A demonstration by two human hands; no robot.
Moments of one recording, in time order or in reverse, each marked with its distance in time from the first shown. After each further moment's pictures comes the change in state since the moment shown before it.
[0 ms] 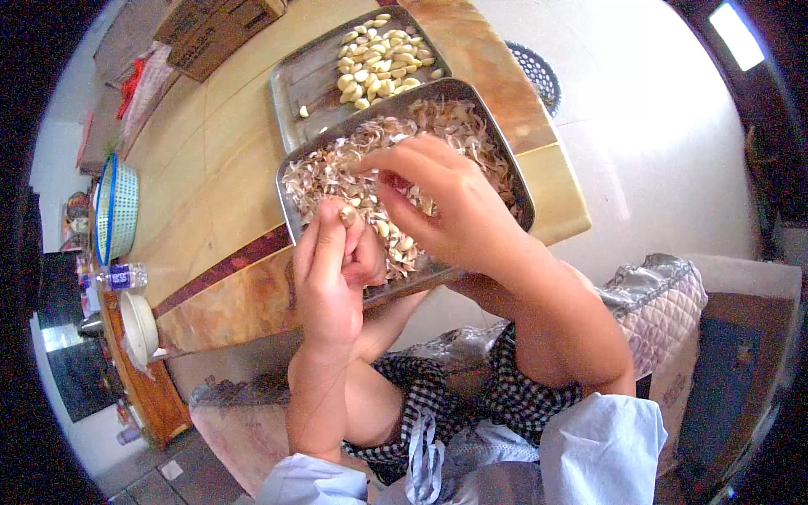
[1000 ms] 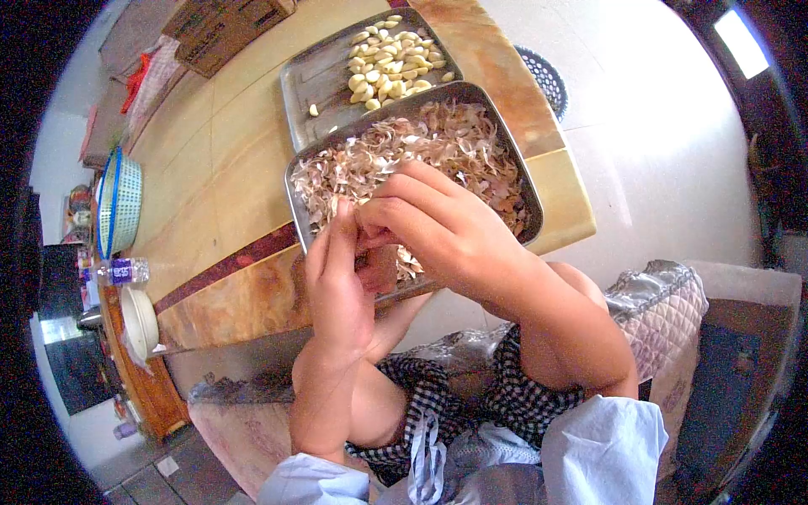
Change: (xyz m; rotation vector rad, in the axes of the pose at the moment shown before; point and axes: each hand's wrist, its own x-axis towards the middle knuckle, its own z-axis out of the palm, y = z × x) left_hand -0.004 -0.002 0.004 0.036 0.250 -0.079; right_hand -0.003 -0.008 0.004 -0.045 -0.096 -0.330
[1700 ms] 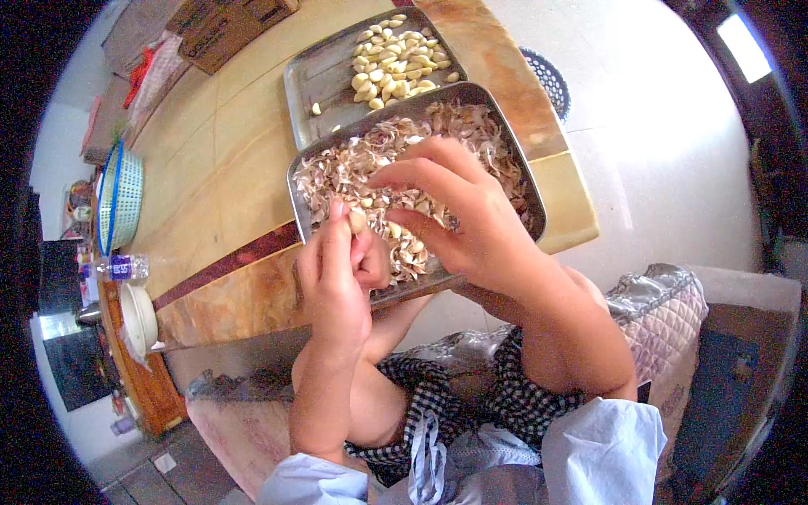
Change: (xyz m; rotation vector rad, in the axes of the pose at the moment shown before) left_hand 0.001 0.007 -0.001 0.052 -0.078 0.142; right_hand 0.001 0.003 -0.005 -0.119 0.098 0.250
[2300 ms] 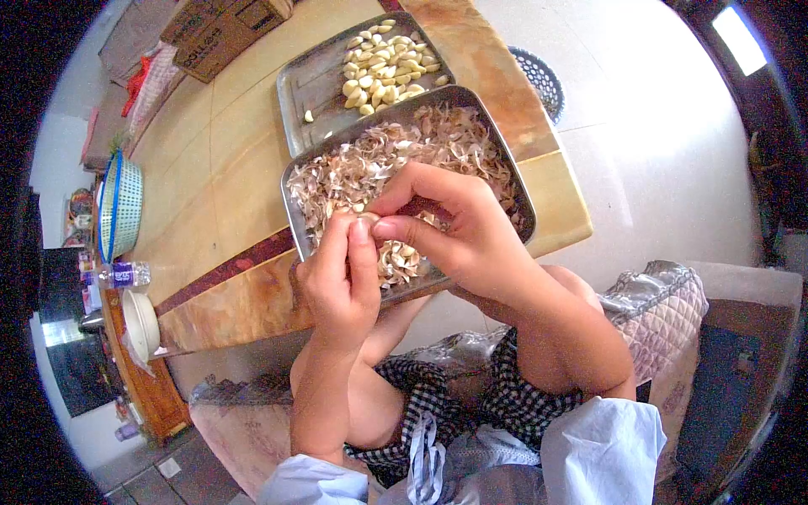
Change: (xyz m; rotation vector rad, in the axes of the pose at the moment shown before) left_hand 0.004 -0.009 0.002 0.824 0.000 0.653; right_hand -0.010 -0.005 -0.006 0.802 -0.091 0.407
